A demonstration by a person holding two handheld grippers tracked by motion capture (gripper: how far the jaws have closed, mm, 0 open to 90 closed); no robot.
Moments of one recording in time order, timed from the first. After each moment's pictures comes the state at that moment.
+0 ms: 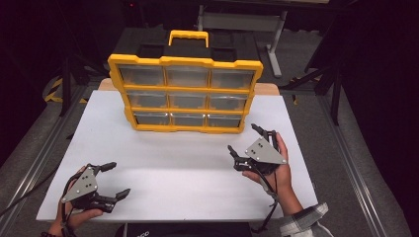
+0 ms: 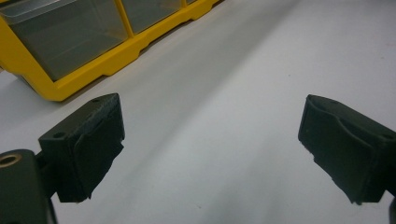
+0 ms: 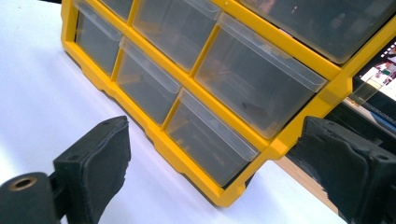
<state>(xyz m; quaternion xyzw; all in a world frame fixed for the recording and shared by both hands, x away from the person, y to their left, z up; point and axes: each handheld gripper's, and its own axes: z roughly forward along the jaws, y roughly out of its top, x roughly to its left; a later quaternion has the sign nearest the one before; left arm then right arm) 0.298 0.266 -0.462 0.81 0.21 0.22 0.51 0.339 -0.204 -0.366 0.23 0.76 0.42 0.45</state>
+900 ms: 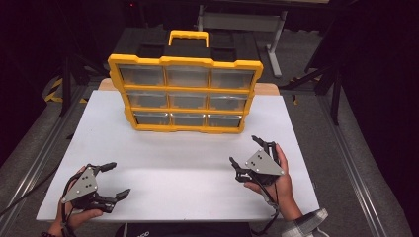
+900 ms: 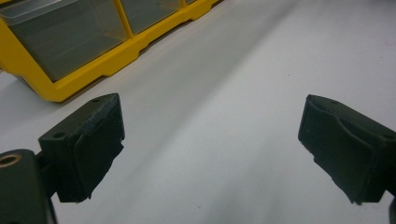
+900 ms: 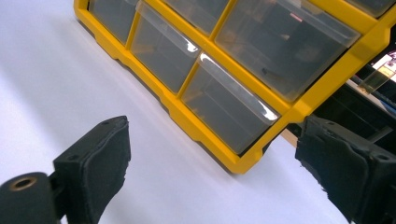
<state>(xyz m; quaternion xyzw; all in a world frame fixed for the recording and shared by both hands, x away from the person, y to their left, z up) 0.297 0.266 -0.462 0.81 0.21 0.22 0.51 0.325 -0.212 -0.395 0.23 0.77 0.40 0.44</state>
